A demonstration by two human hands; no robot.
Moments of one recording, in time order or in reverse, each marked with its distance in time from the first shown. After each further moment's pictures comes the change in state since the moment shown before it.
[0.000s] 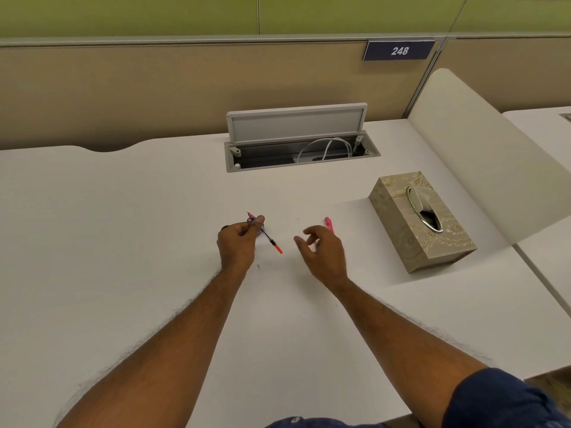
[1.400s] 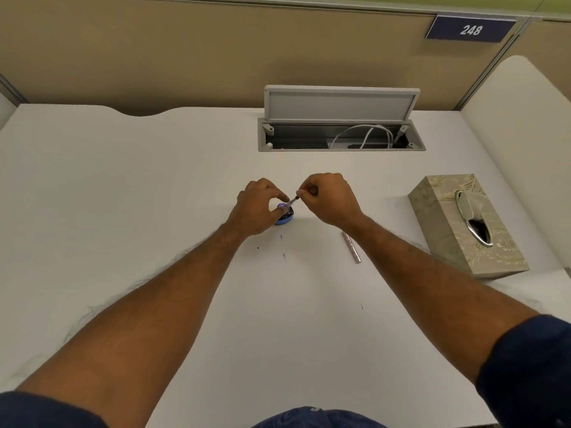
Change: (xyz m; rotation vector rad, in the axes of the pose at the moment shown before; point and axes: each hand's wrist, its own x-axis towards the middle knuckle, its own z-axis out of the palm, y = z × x) left_hand 0.072 0.007 -0.028 0.821 -0.352 0.443; right_hand 0.087 -0.090 0.019 -0.301 -0.341 -0.298
